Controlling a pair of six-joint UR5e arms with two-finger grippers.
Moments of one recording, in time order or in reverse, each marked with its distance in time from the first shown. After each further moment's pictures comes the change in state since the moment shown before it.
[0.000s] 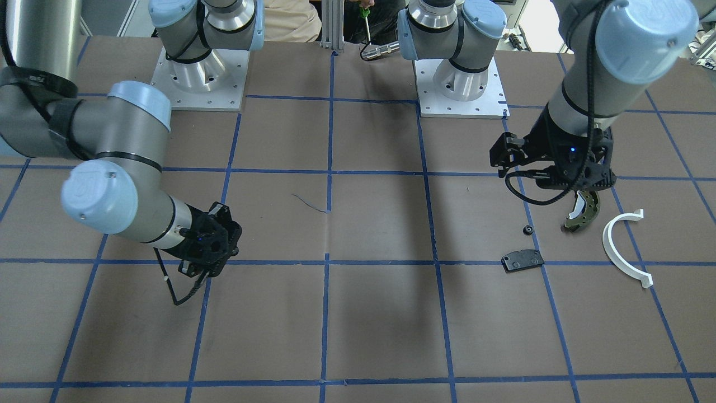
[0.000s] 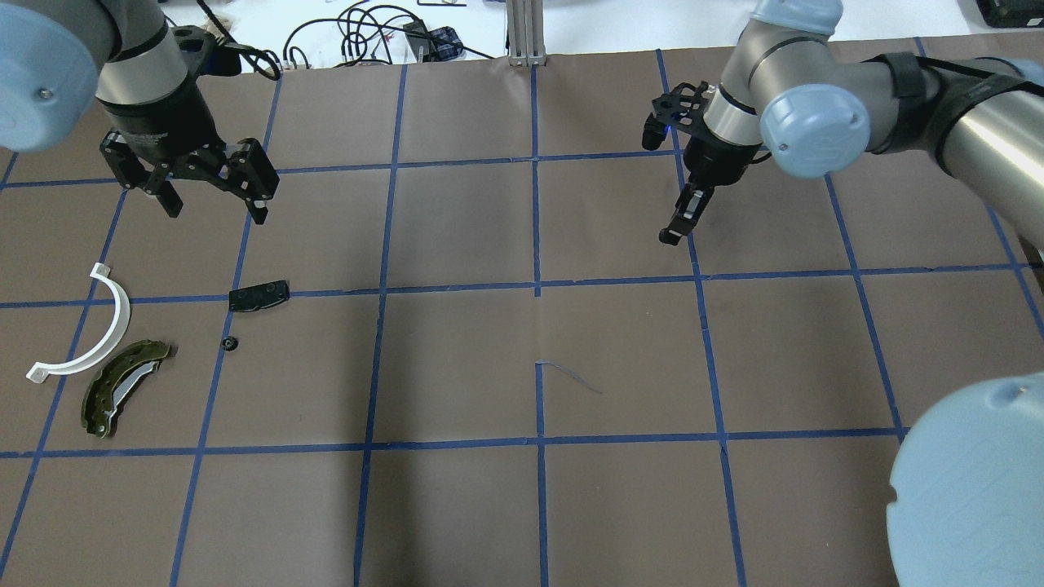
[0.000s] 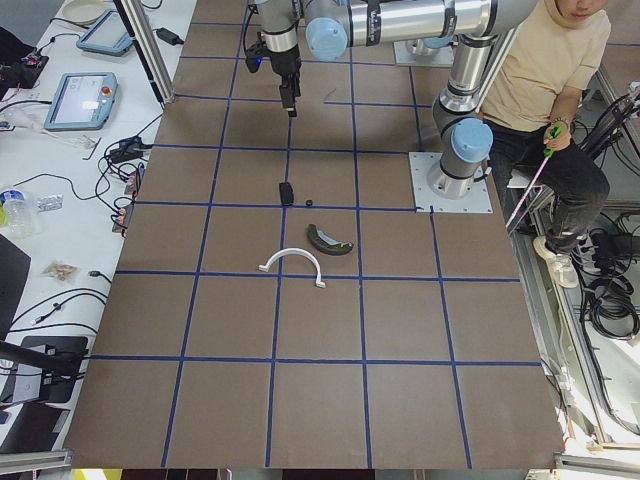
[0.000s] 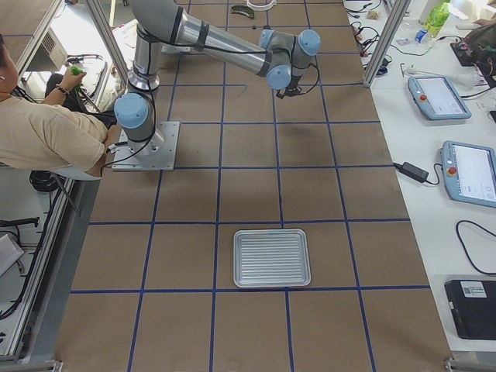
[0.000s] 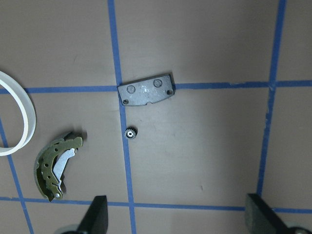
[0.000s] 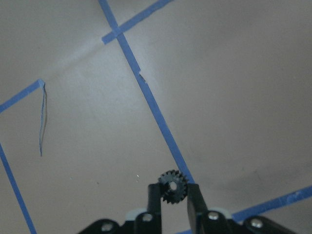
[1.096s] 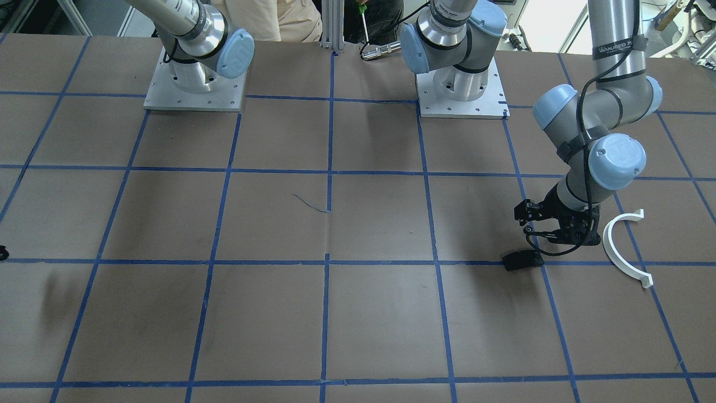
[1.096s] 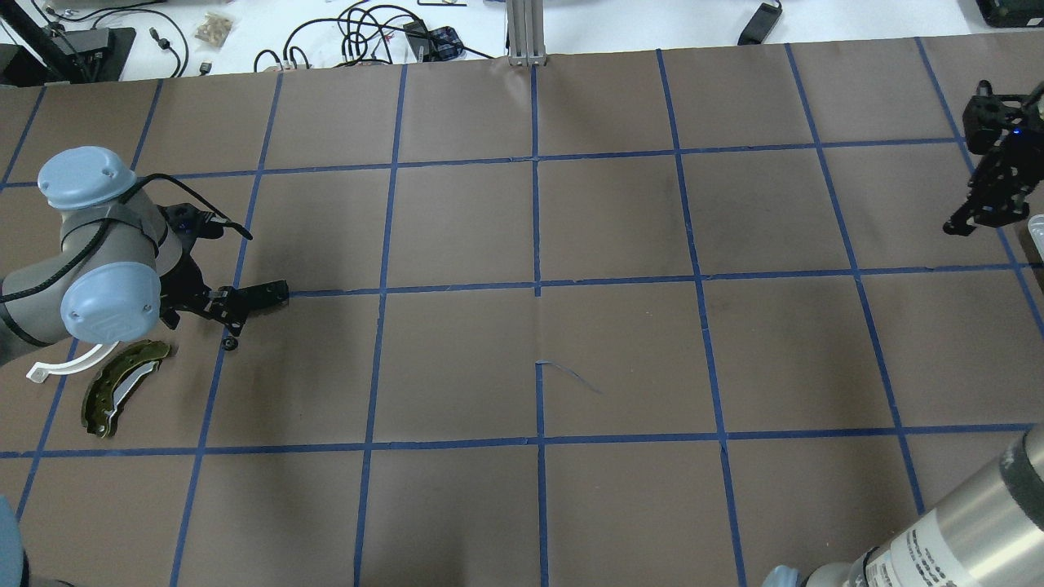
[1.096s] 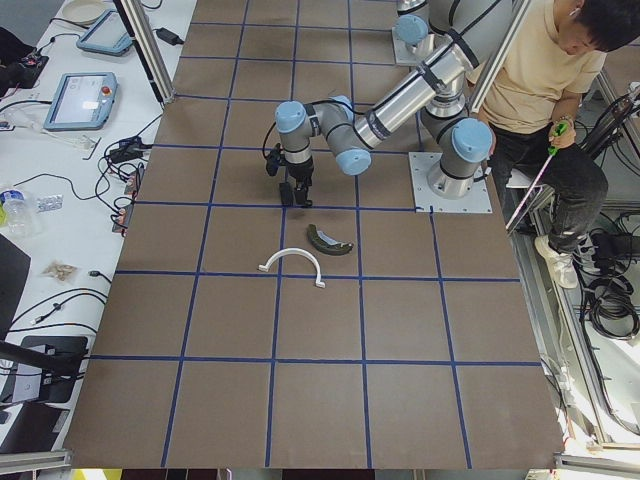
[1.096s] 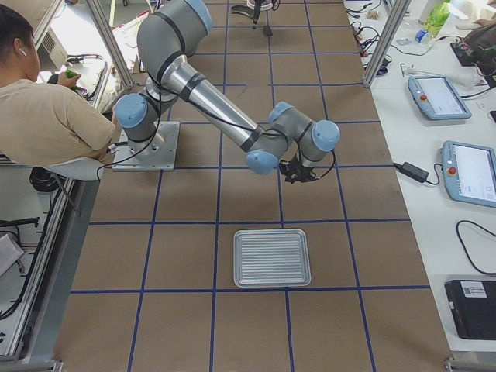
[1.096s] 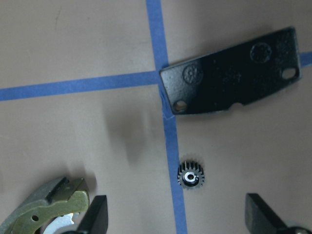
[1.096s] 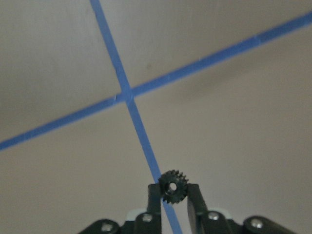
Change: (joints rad) left arm 0.304 -0.154 -0.507 0.715 0.053 0.323; right arm -0.554 0.104 -0.137 0.057 -0.199 -0.636
